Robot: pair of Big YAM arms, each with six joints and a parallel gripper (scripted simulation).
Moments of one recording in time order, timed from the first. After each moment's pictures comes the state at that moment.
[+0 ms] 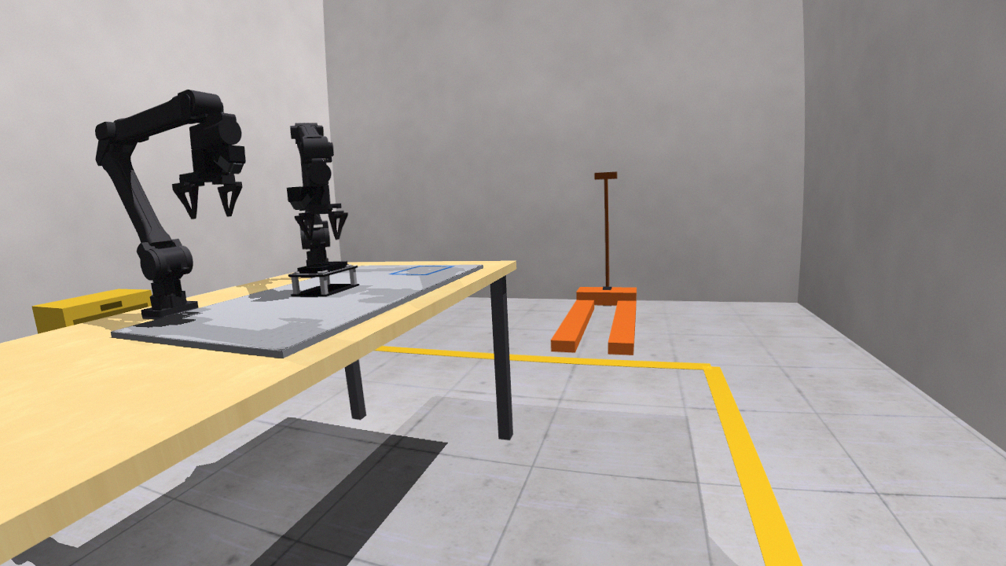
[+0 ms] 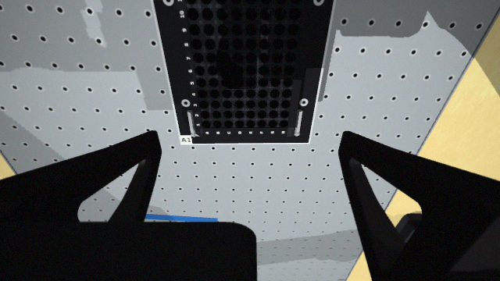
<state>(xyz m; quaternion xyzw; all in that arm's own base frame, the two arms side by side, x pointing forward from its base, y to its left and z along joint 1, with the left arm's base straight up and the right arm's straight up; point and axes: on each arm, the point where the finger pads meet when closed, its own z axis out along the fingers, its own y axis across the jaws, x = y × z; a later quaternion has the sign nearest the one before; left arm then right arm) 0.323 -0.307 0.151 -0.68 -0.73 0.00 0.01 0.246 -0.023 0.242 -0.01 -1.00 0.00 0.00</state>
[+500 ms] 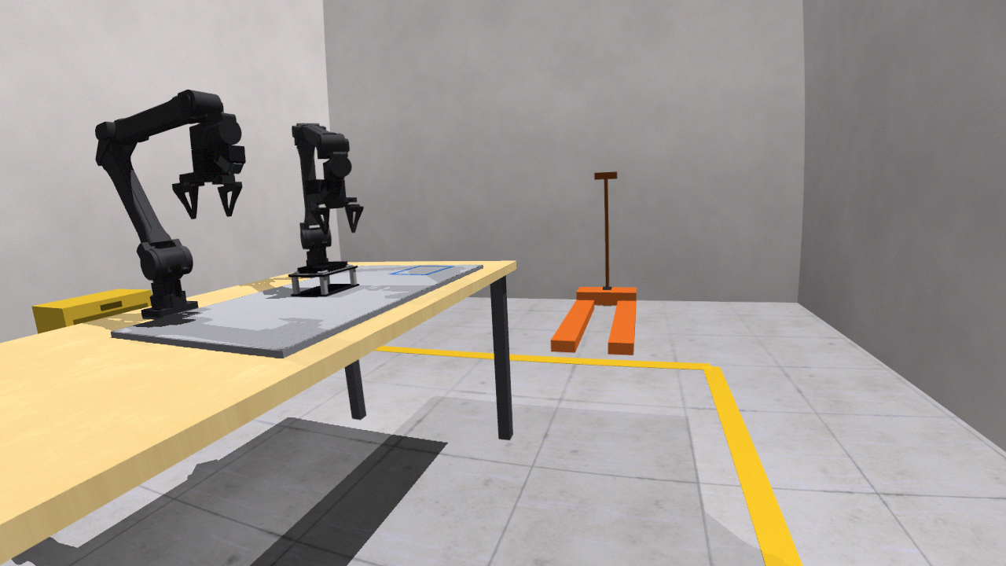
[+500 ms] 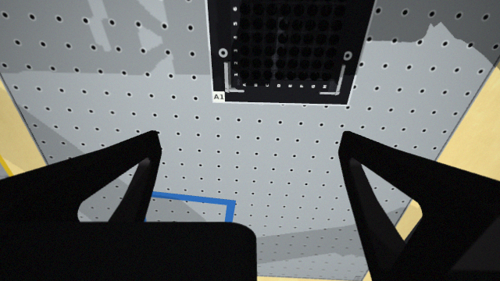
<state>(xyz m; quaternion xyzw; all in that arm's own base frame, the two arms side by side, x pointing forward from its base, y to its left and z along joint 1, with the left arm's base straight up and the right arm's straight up) 0.348 -0.266 0.165 -0.67 -0.74 0.00 -0.01 0.246 -0.023 0.242 -0.01 -1.00 0.00 0.00</state>
